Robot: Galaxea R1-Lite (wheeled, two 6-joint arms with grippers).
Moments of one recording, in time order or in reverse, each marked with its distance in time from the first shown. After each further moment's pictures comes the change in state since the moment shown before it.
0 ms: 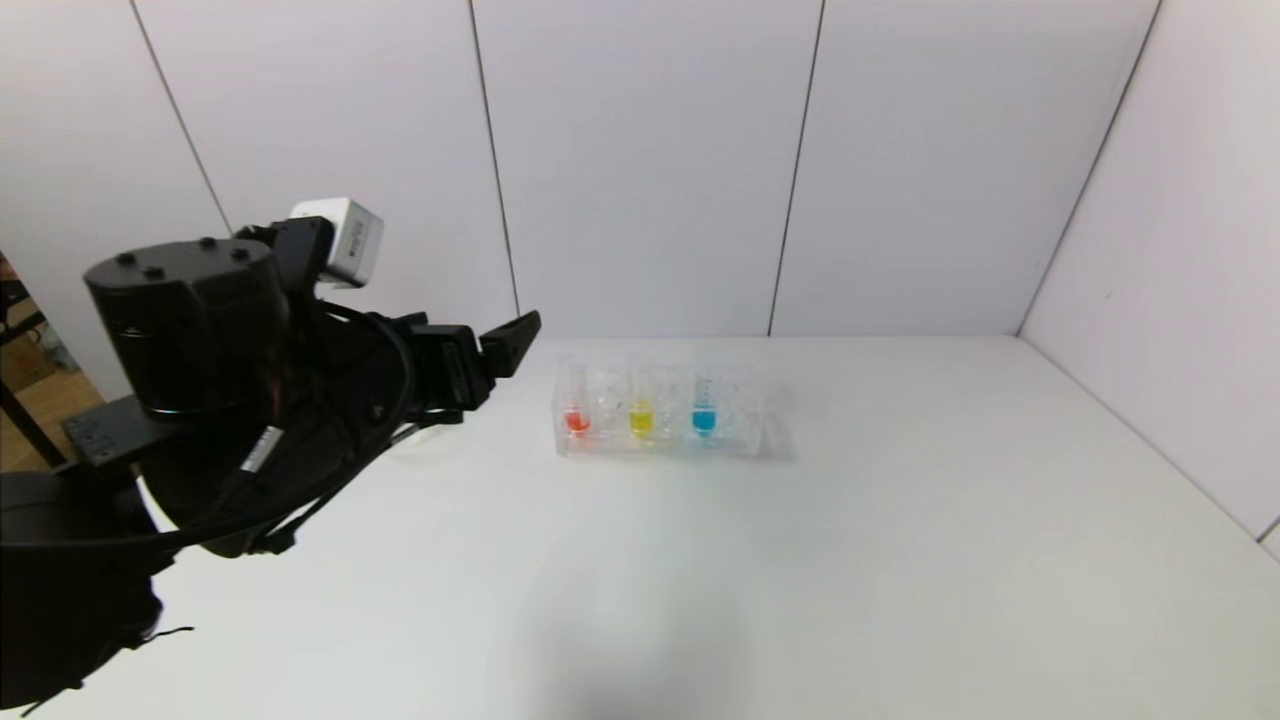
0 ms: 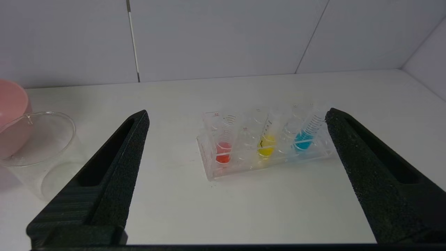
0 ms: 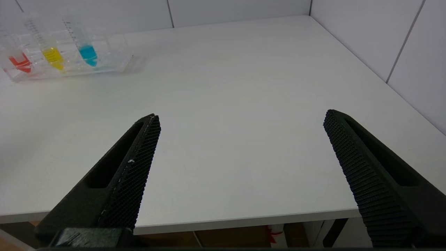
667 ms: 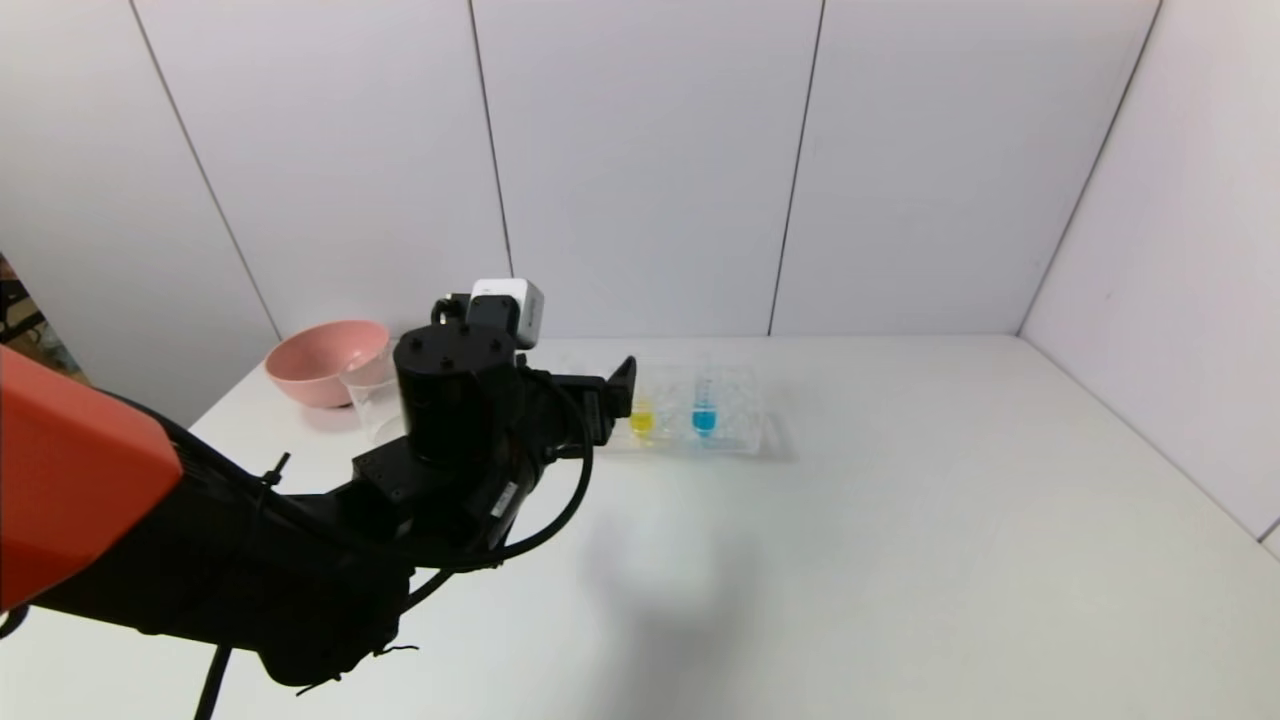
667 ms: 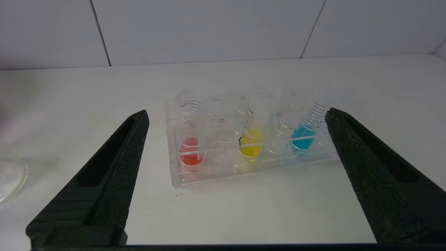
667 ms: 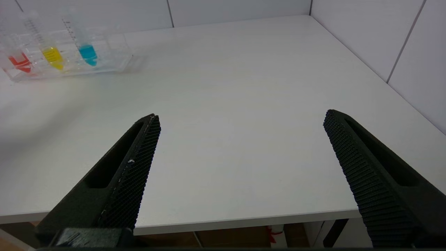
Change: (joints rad) left arm -0.154 0.327 -0.084 -0.215 0.196 0.006; right arm 0.000 0.000 0.000 0.000 0.000 0.000
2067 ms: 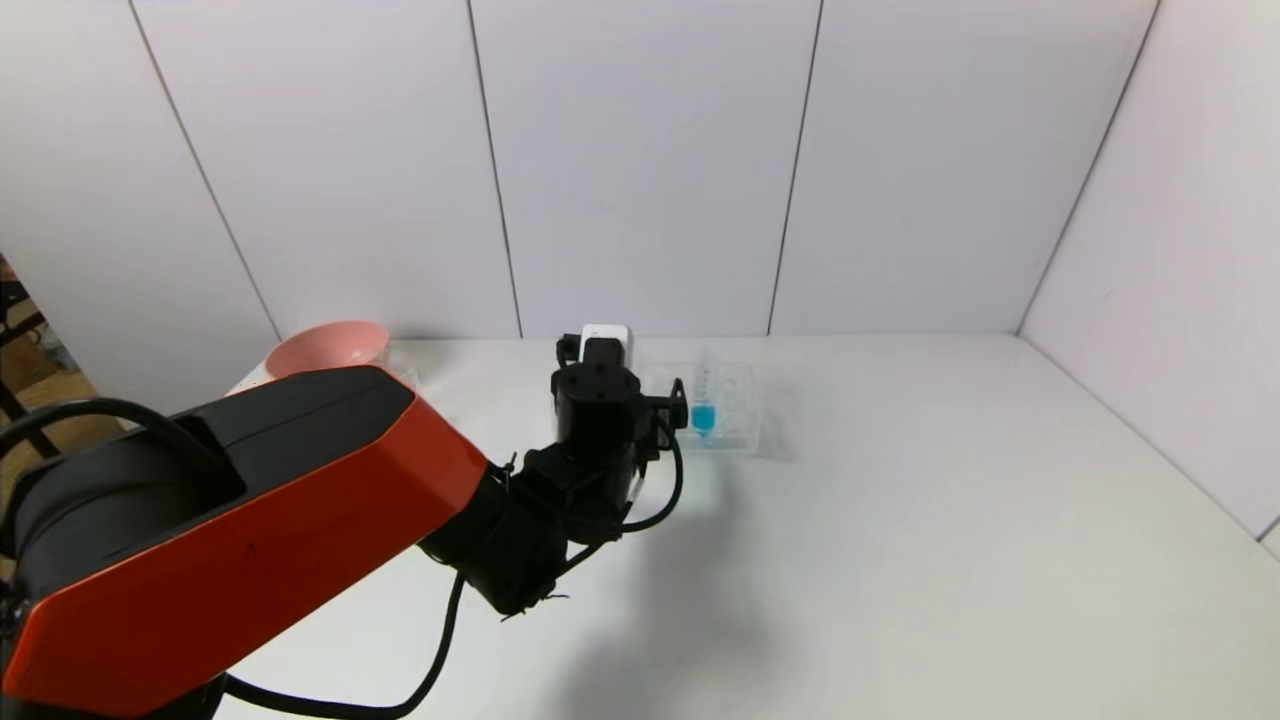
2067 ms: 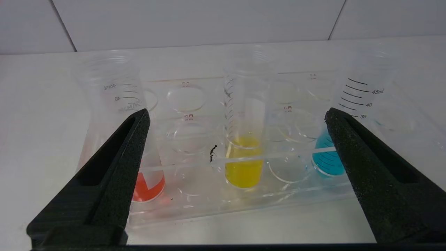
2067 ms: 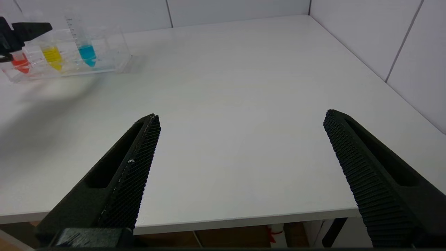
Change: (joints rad) left arm 0.010 0.400 -0.339 -0.042 0.092 0.041; right arm 0.000 0.000 0.000 0.000 0.000 0.000
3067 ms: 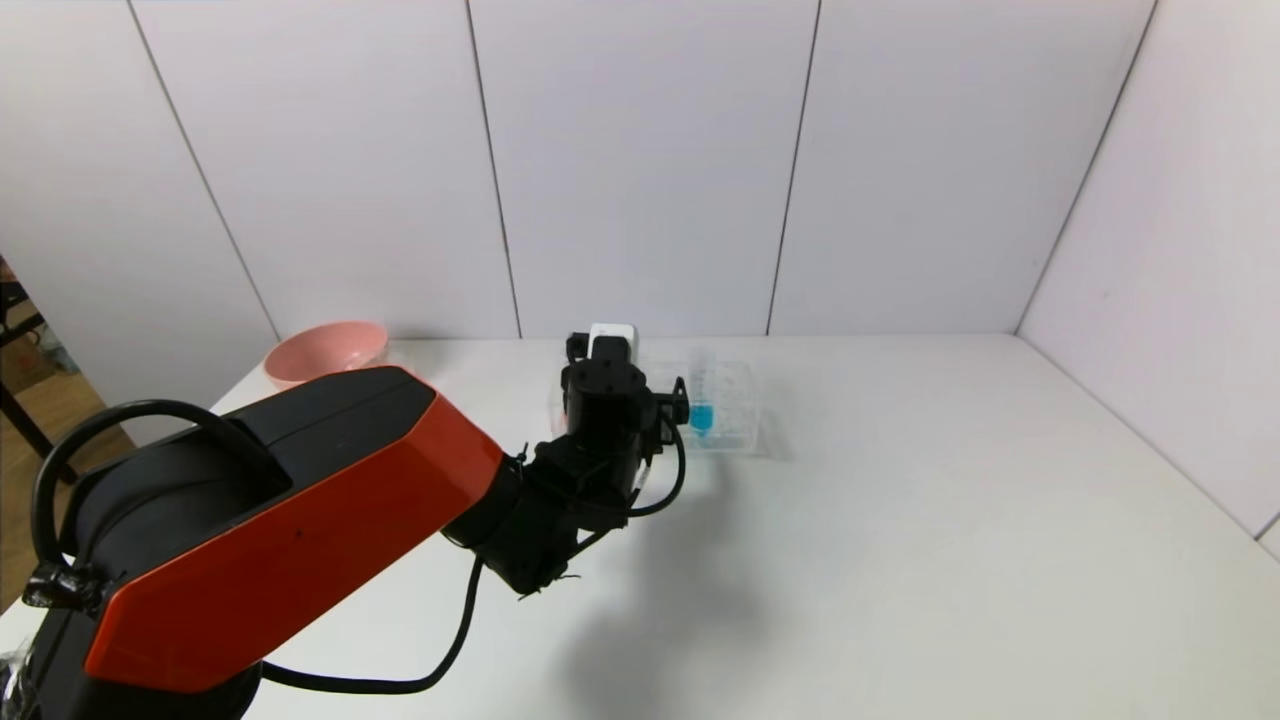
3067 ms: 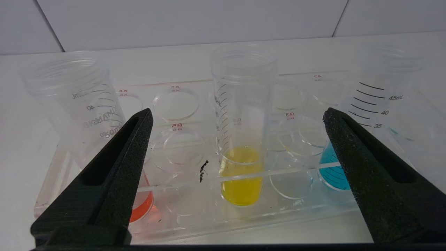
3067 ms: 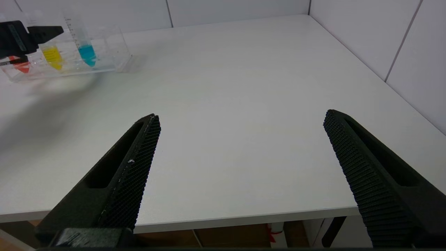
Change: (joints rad) left arm 0.037 0.060 -0.093 0.047 -0.006 0.003; right arm 0.000 0.000 0.000 0.000 0.000 0.000
